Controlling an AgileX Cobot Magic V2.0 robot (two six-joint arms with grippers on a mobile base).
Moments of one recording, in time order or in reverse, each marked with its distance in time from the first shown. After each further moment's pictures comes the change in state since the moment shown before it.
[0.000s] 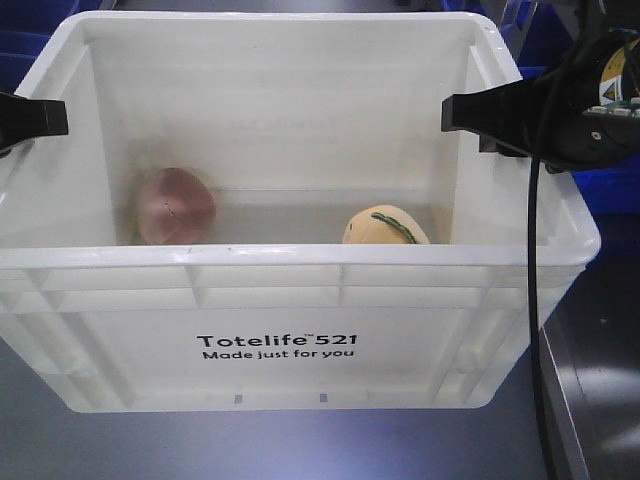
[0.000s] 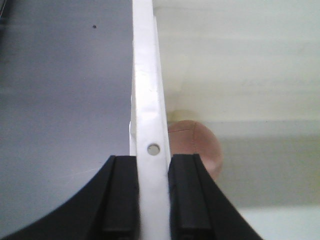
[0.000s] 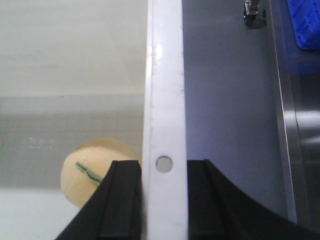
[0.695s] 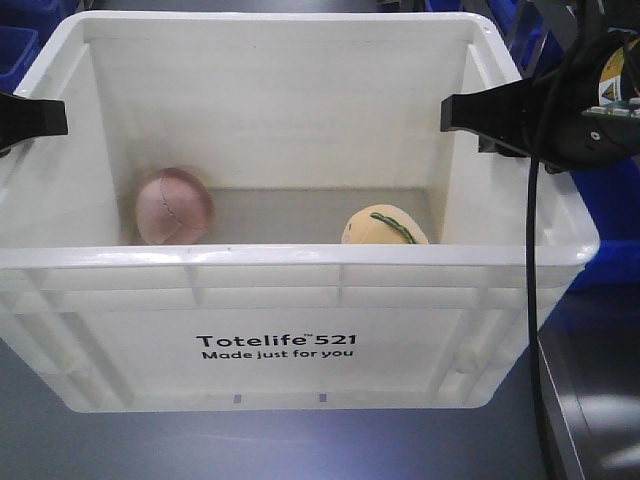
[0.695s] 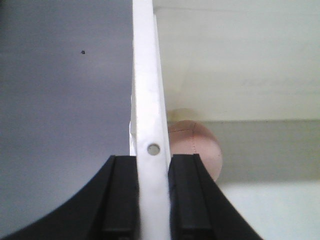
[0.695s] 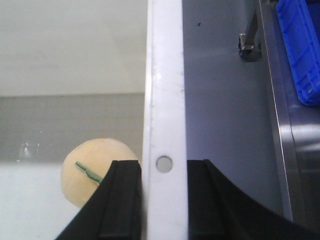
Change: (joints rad) left arm 0.000 0.000 0.000 0.000 0.002 0.000; right arm 0.000 0.000 0.000 0.000 0.000 0.000
